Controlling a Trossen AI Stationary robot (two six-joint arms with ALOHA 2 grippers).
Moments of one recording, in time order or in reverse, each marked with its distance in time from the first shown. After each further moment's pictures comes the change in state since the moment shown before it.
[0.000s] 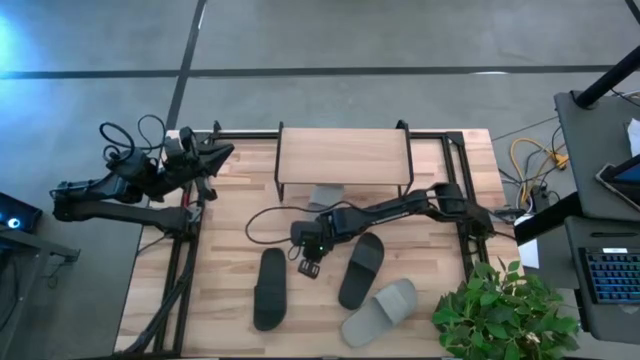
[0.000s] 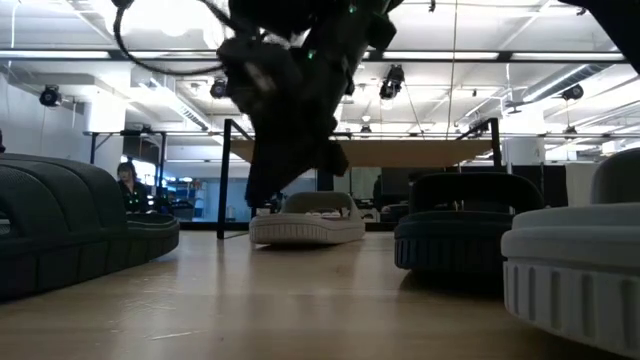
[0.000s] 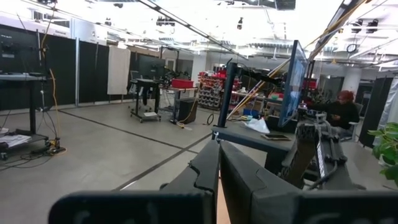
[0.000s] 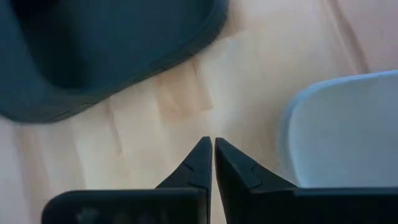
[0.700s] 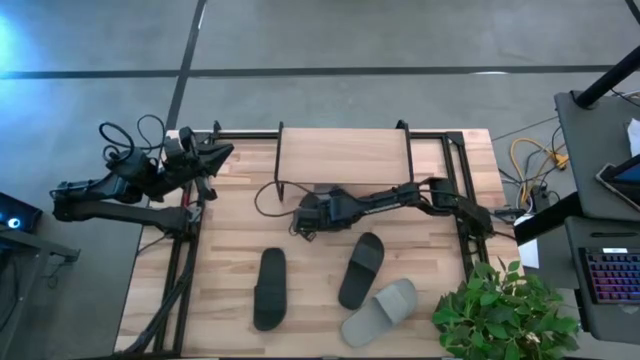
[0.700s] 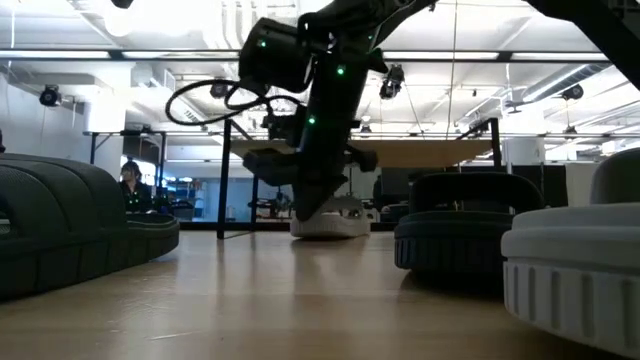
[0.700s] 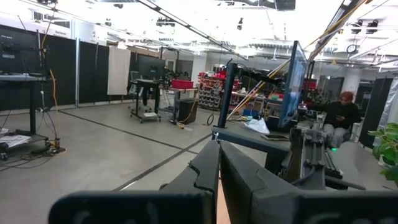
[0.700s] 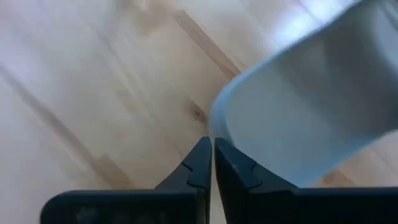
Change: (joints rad) left arm 0.000 0.000 0.000 0.000 0.000 0.000; right arm -0.099 0.043 0.000 -0.145 0.572 0.171
